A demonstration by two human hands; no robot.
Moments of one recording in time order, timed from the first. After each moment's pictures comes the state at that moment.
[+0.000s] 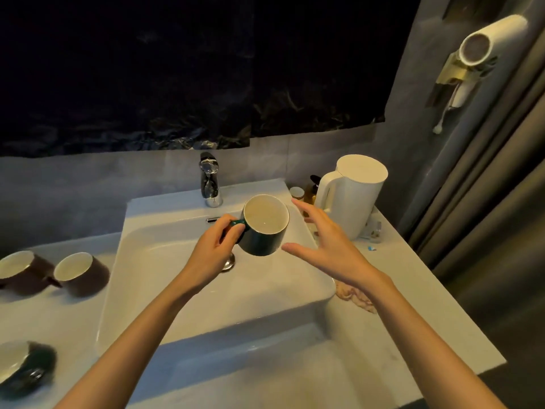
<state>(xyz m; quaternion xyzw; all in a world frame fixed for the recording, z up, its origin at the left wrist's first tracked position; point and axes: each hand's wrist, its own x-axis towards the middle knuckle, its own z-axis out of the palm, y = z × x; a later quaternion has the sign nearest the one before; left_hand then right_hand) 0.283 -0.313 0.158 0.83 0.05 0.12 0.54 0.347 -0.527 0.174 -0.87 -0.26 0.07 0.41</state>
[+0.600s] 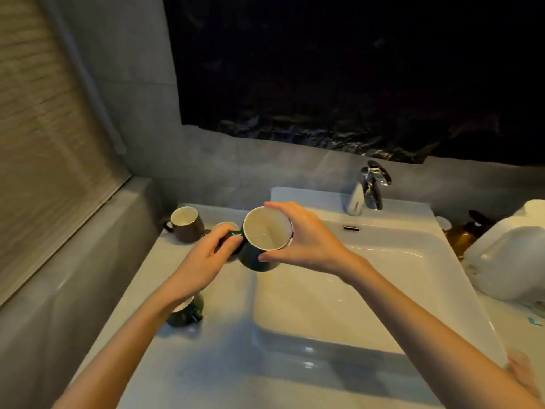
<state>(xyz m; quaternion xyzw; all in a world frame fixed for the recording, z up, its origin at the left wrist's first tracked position) 0.119 -0.078 0.156 0.82 0.14 0.18 0.52 0.269 -0.225 0.187 -0.78 -0.52 0.12 0.32</state>
